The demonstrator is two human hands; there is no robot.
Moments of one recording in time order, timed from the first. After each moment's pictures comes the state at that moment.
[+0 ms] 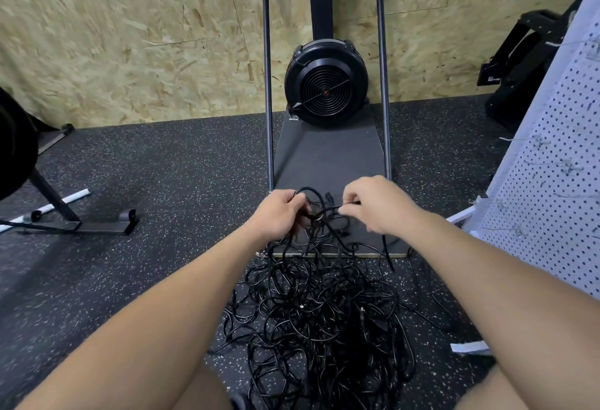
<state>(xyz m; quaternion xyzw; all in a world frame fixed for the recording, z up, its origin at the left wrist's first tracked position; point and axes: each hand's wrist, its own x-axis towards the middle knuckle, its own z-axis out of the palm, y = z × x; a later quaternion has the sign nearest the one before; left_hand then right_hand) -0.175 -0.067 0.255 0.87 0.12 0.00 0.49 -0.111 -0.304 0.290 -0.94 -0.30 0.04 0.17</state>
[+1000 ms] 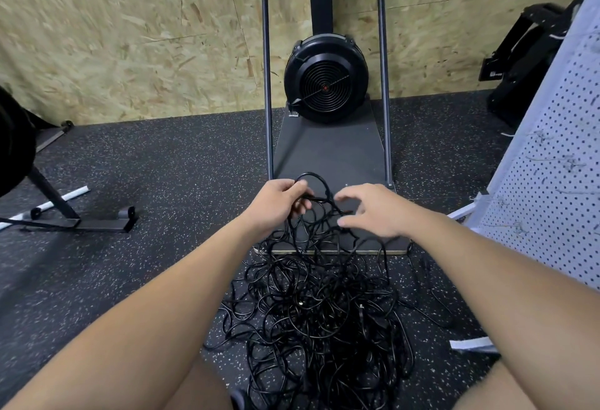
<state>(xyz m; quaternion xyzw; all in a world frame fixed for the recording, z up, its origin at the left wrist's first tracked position) -0.165 -0.071 0.256 0.78 0.11 0.01 0.62 -0.100 -0.315 0.270 -0.90 -0.34 0.15 0.25</state>
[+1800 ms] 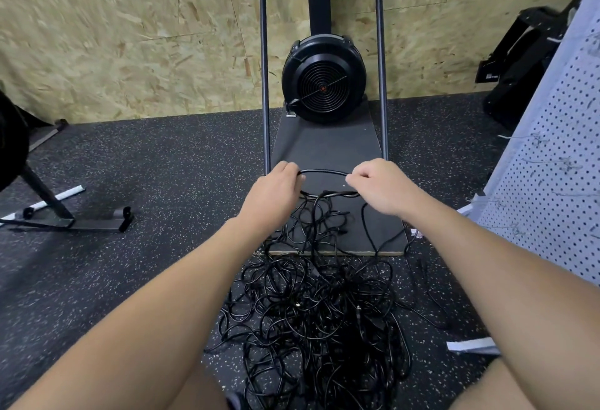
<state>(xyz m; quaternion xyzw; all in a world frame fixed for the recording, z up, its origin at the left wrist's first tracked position) -0.162 -0.068 0.273 0.98 0.01 0.17 0.10 -0.091 -0.310 0.299 -0.90 -0.24 0.07 0.36</state>
